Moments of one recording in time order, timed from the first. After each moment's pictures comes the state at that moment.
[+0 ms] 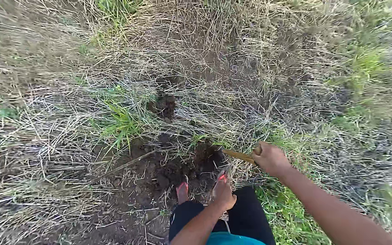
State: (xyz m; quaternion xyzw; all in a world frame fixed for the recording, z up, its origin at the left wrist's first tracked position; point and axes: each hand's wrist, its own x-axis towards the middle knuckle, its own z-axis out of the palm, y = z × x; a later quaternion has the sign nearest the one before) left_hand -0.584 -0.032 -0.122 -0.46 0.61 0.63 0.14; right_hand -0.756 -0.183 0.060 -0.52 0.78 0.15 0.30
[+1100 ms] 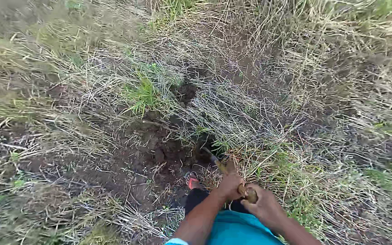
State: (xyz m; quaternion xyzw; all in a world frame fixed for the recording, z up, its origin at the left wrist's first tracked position) left_hand -0.724 -0.006 -0.103 -0.41 0.72 0.56 -0.07; right_hand -0.855 -0.022 0.078 -0.61 0.62 0.08 0.49
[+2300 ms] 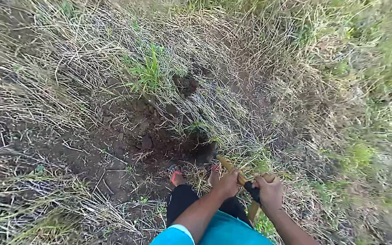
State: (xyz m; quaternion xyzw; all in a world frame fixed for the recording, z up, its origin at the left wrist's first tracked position) left_hand -0.711 0.040 -0.085 -0.52 0.58 0.61 -0.15; right_hand -0.803 0.010 0.065 -0.41 0.79 -0.26 0.38
